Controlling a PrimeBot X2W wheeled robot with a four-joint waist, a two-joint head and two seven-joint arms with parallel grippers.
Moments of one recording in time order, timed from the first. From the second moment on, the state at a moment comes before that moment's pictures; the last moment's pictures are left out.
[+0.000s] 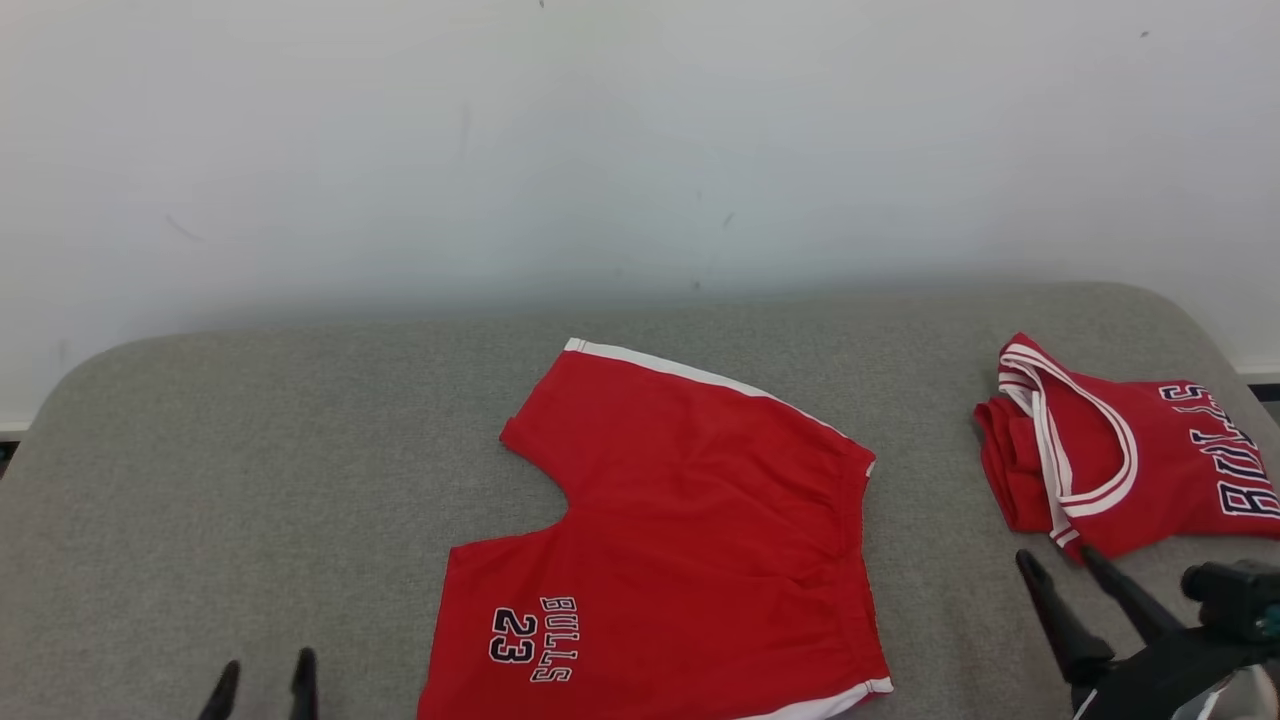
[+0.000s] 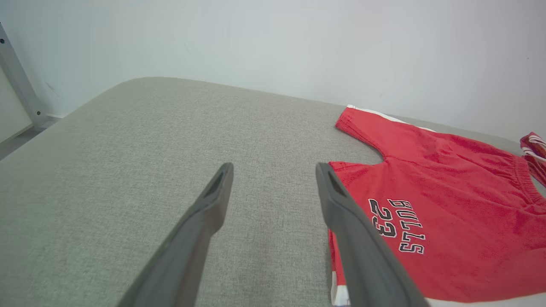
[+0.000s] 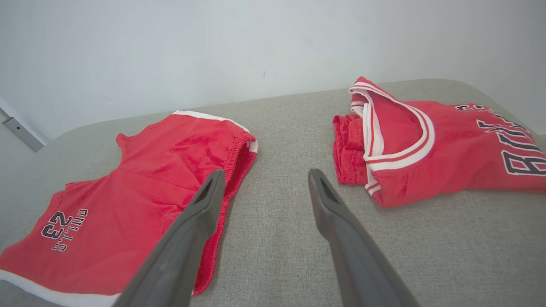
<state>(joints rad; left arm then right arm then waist) 0.04 0.30 -0.35 0.27 -0.50 0.12 -0.24 -0.16 -0.66 0.68 0.21 1.08 -0.11 -0.26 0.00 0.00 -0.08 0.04</state>
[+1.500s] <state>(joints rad) 0.13 0.22 -0.18 0.12 -0.23 0.12 -0.14 0.14 -0.51 0.22 0.06 0.77 -0.12 -0.26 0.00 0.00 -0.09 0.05</state>
